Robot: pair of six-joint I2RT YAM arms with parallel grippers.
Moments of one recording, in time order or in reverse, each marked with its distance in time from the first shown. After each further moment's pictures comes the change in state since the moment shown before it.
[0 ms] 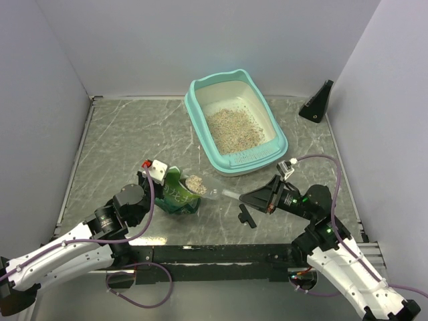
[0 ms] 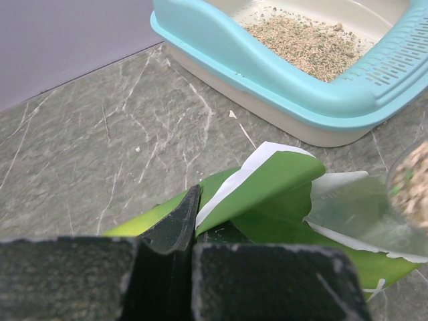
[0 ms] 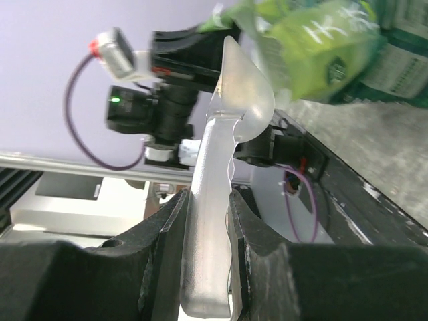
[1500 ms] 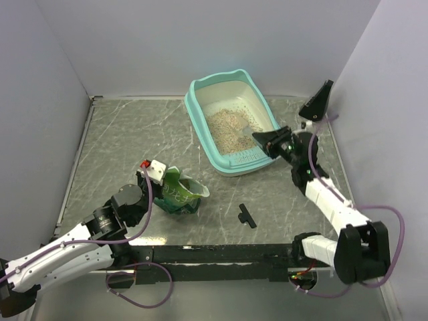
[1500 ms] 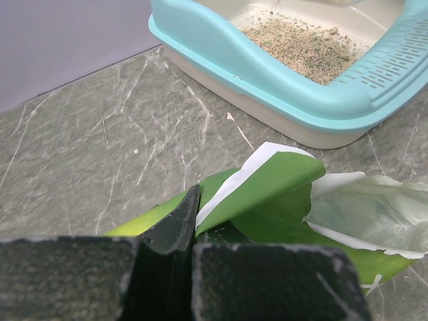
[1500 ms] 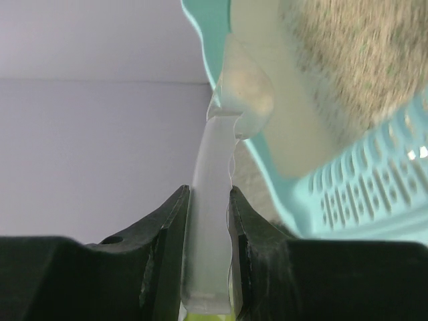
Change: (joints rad) left arm 0.007 -0.013 0.000 -0.002 0.016 0.000; right arm -0.380 0.750 0.226 0.352 0.262 -0.050
